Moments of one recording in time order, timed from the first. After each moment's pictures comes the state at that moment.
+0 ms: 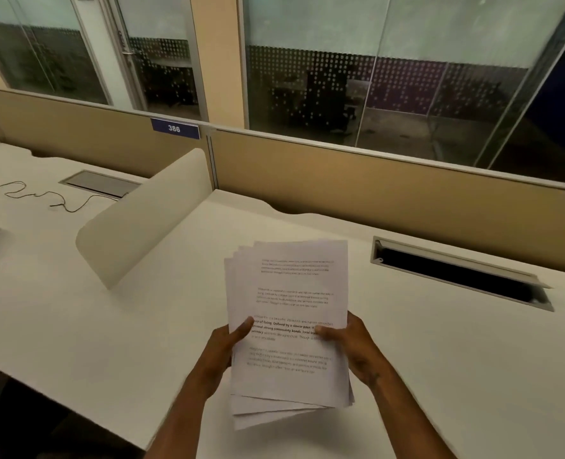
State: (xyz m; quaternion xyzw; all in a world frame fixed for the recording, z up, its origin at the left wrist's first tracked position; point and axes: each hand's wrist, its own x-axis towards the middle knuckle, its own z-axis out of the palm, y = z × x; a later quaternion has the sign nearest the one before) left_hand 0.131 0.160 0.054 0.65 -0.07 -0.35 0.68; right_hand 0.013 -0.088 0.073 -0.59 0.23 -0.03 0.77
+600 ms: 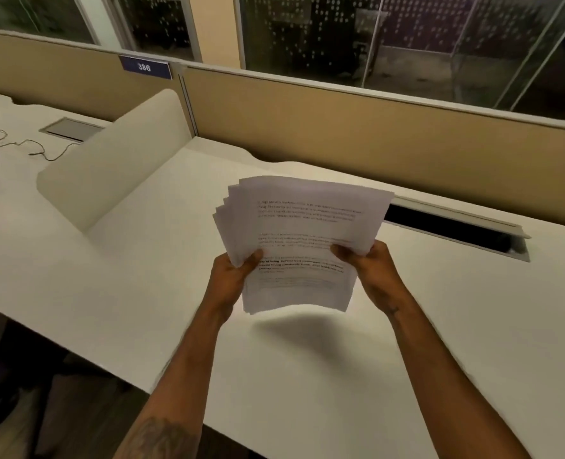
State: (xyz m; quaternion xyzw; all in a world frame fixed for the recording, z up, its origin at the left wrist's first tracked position) left_hand 0.067 0.047 0.090 0.65 -0.10 -0.19 0.73; right_hand -0.044 -0.192 0.122 -0.67 0.16 -0.14 0.71
